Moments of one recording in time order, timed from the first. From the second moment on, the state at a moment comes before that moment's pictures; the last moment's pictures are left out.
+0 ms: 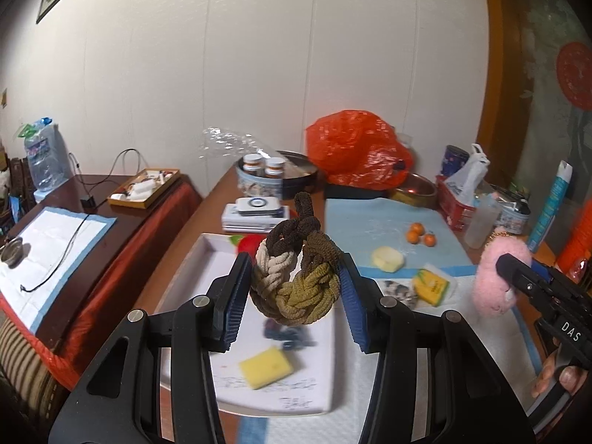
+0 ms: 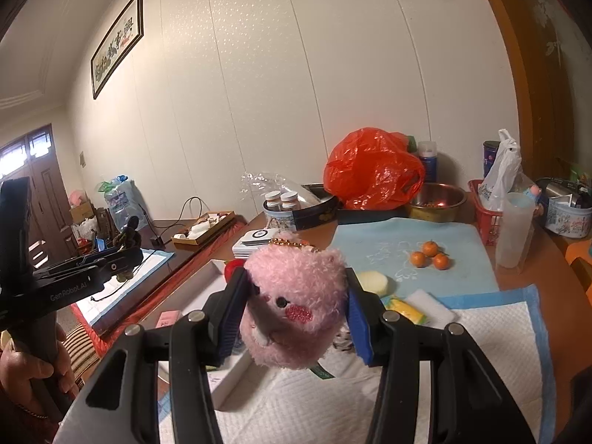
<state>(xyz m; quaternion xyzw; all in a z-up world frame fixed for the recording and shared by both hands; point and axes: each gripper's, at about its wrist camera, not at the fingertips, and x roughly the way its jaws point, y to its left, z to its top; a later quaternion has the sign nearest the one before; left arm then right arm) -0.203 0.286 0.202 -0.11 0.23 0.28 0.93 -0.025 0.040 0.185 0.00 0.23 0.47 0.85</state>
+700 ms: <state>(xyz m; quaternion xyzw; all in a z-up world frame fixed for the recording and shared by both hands) -0.235 0.412 0.171 -0.14 0.26 0.28 0.91 -0.063 0.178 0.168 -0.03 0.26 0.49 0.83</state>
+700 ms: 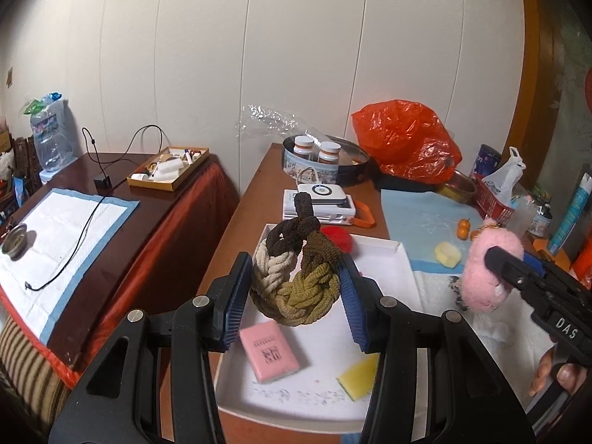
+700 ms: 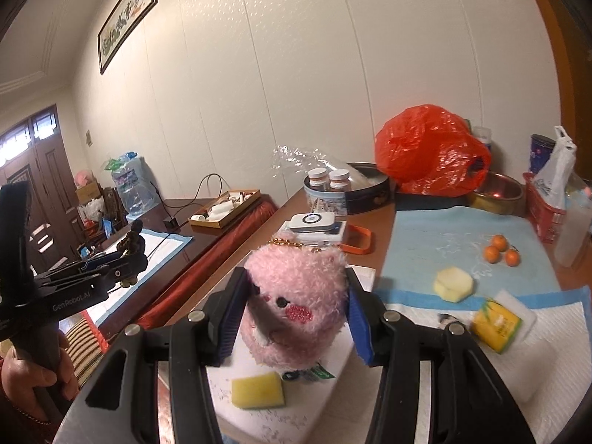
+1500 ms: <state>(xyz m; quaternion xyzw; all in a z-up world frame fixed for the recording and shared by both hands) -0.127 0.468 0.078 -0.19 0.38 0.19 0.88 -0.032 0.267 0.093 -0.07 0.37 0.44 0.82</state>
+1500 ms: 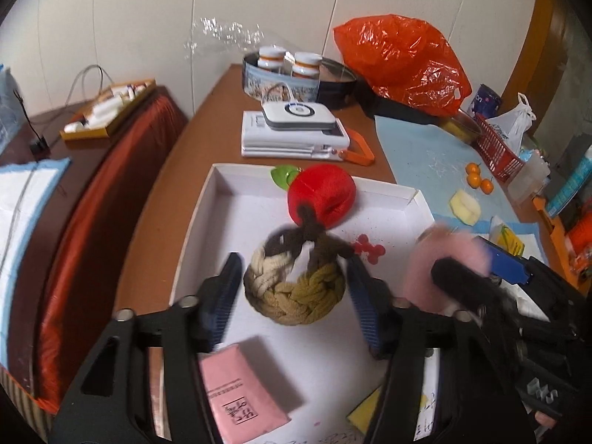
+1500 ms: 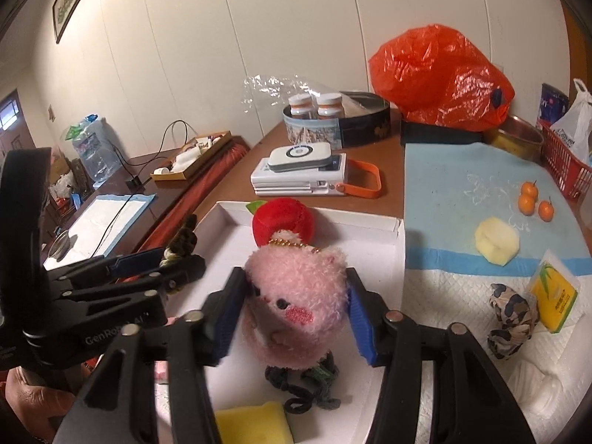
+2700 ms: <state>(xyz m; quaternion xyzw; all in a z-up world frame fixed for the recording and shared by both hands) -0.185 0.405 0.135 -0.16 0.31 0.25 0.90 -0.072 0.178 0.135 -0.02 0.28 0.42 0.86</state>
